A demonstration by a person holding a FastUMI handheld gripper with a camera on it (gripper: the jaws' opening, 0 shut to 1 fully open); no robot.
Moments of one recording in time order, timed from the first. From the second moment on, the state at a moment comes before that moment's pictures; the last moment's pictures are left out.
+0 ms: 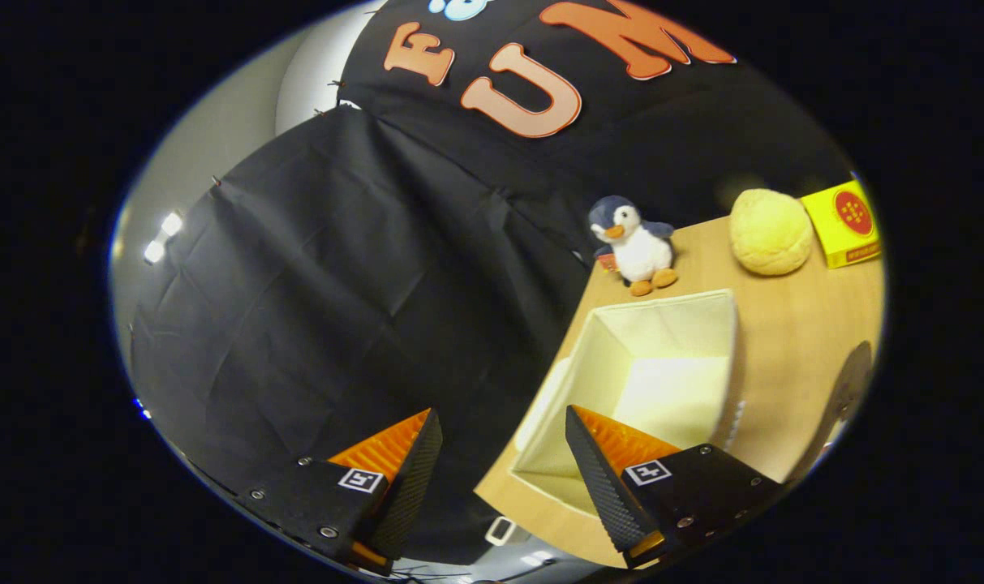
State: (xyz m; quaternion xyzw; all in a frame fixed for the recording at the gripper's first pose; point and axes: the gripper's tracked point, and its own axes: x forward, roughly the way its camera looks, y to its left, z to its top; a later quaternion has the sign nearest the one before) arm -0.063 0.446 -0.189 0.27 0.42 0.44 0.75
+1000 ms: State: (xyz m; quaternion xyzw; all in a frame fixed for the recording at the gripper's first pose) arm -0.049 0.176 -0.411 0.08 0.54 0.16 0.82
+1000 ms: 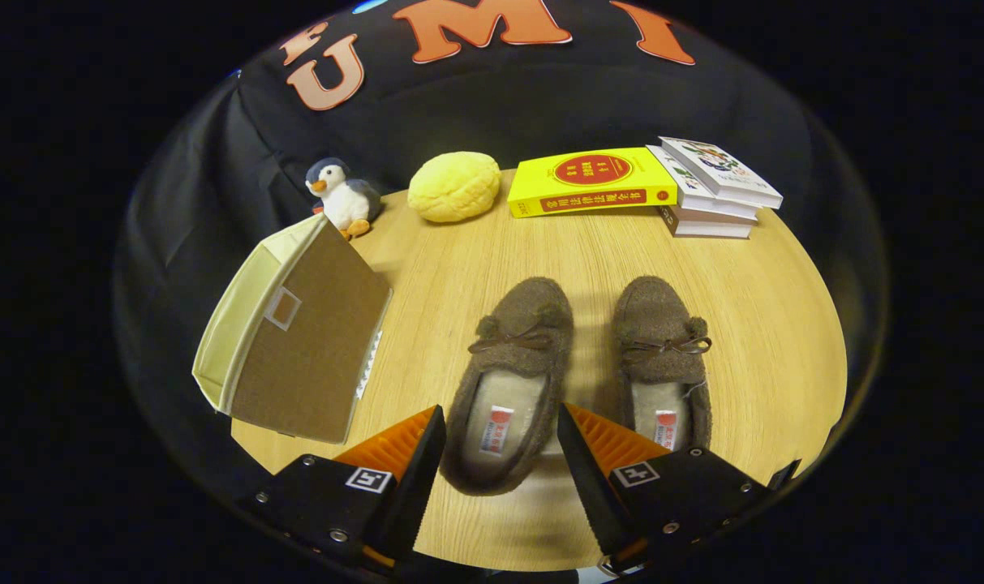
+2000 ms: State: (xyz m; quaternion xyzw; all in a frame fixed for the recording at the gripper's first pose) arm -0.024 0.180 -0.456 0.13 0.59 0.09 0.79
